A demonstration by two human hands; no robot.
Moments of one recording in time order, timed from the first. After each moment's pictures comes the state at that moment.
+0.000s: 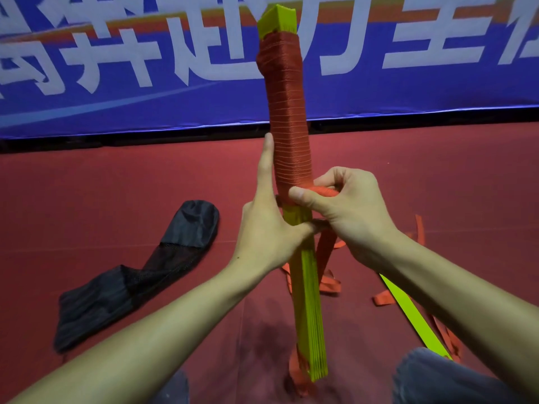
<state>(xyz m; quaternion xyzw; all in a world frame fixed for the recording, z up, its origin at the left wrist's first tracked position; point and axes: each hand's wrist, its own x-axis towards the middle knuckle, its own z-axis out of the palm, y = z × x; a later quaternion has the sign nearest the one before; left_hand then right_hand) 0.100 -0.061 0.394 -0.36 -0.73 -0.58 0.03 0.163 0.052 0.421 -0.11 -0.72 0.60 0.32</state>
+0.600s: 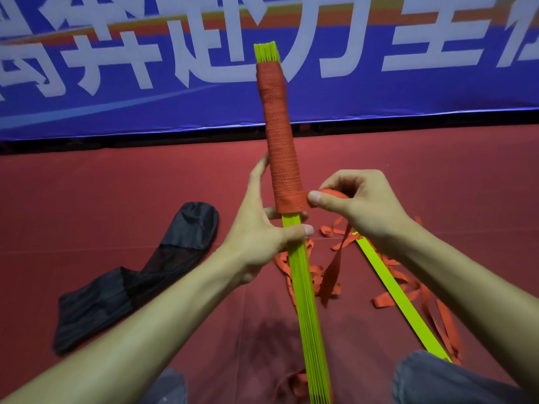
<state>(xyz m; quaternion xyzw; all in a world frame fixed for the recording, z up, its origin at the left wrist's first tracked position) 0.090 -0.070 0.395 -0.31 -0.64 -0.68 -0.18 0.162 0.091 0.414 -0.05 -0.80 0.52 0.28</state>
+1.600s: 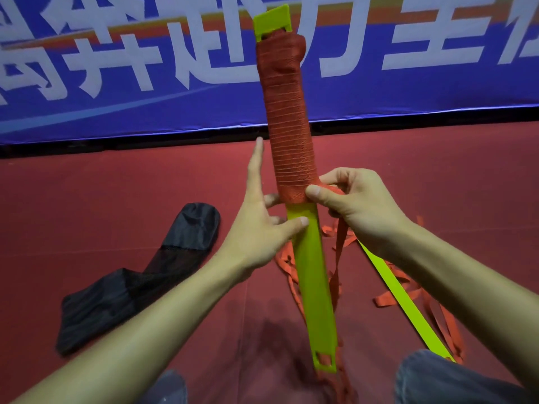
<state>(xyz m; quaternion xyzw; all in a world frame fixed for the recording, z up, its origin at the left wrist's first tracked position) 0.095 -0.070 0.403 -0.38 -0.64 -0.66 -0.13 0.166 0.078 0.421 -0.05 -0.74 0.63 0.25</state>
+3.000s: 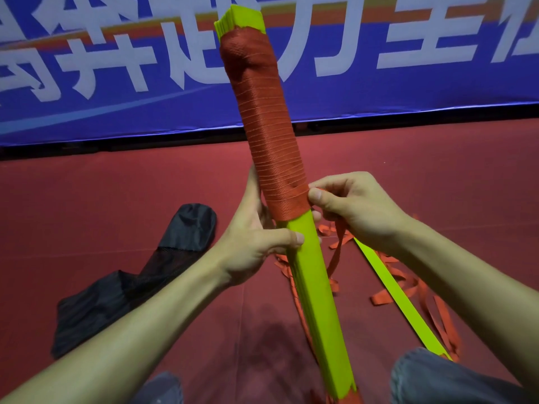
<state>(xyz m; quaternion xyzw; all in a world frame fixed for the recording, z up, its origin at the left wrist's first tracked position) 0.093 -0.075 0.398 -0.43 -0.55 -0.68 -0.25 0.164 0.098 0.410 0.03 -0.75 0.63 0.19</state>
